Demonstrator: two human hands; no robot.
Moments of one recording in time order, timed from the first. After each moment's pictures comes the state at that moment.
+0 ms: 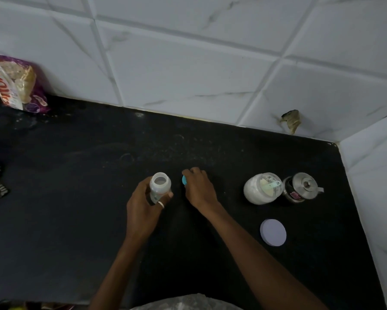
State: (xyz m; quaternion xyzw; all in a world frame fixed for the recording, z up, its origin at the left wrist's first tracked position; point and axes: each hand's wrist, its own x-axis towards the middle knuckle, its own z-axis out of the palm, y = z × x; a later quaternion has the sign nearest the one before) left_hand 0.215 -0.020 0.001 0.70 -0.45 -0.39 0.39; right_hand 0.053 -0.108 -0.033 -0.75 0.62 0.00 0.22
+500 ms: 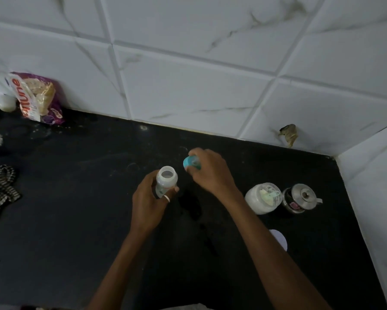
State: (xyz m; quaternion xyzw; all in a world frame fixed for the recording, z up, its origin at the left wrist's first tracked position) left_hand 0.217 -0.039 0.035 0.66 -0.50 -0.35 0.43; right_hand 0.046 -0.131 0.087 -0.75 0.61 -0.14 0.21
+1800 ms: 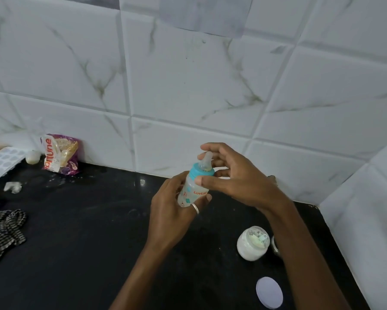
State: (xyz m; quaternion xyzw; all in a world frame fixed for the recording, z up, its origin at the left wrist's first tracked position) left_hand 0.173 -0.032 0.195 0.51 -0.56 -0.31 0.57; right_hand 0.010 -0.082 0.292 -0.76 0.48 -0.25 0.36
